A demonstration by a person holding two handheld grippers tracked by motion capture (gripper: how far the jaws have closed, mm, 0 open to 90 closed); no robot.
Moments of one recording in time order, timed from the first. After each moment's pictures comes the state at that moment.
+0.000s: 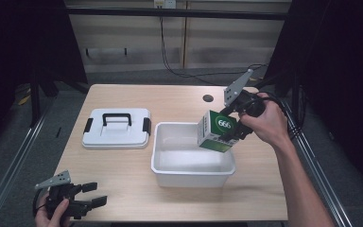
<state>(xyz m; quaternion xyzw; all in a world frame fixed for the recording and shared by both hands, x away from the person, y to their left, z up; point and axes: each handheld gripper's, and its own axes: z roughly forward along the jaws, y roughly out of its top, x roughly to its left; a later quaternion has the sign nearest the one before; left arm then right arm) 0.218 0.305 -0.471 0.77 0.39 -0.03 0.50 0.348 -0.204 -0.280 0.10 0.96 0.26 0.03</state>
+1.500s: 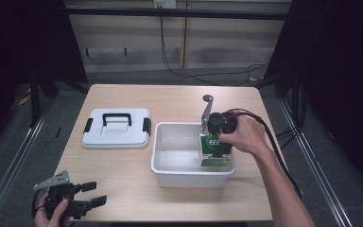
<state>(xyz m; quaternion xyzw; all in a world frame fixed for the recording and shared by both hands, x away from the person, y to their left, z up) 0.217 0.306 -0.469 0.77 0.38 -0.02 0.51 0.363 -0.162 -0.358 0.07 0.99 0.09 -0.01</state>
